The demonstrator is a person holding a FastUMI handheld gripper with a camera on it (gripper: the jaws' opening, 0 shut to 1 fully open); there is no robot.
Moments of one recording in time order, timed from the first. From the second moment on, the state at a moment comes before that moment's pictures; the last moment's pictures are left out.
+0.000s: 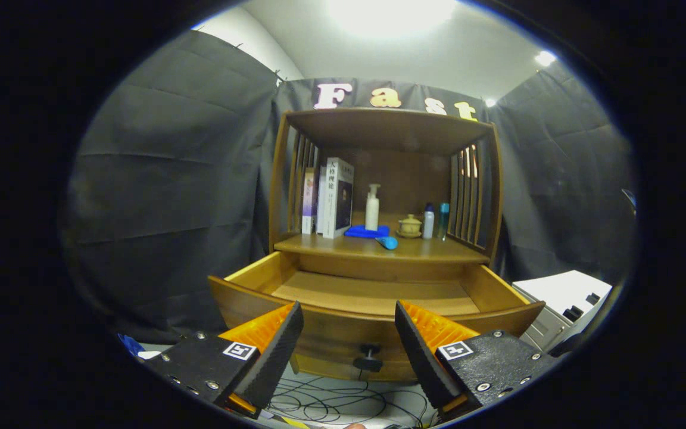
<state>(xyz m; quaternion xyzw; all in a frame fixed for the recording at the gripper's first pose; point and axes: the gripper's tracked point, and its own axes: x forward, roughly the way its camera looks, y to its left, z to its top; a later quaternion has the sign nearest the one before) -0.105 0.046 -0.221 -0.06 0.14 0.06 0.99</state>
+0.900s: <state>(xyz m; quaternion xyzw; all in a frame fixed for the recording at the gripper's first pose) -0.068 0.000 -0.291 0.02 0.20 -0.04 0.98</state>
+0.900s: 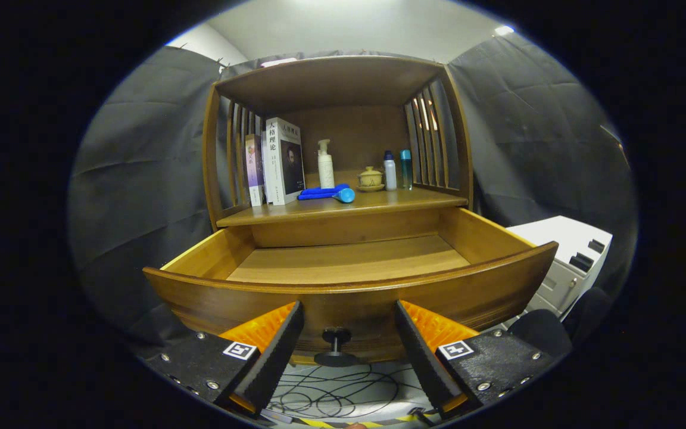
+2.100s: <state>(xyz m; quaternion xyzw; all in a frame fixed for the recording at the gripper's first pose) 0.034 -0.001 -0.292 -0.03 0.16 0.00 0.99</state>
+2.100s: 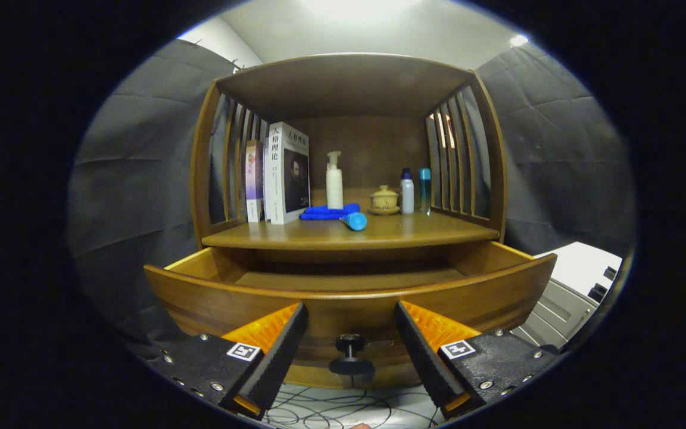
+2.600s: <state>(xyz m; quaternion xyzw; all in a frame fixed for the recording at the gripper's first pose) 0.101 -0.007 -0.303 -0.02 0.15 -0.01 0.99</state>
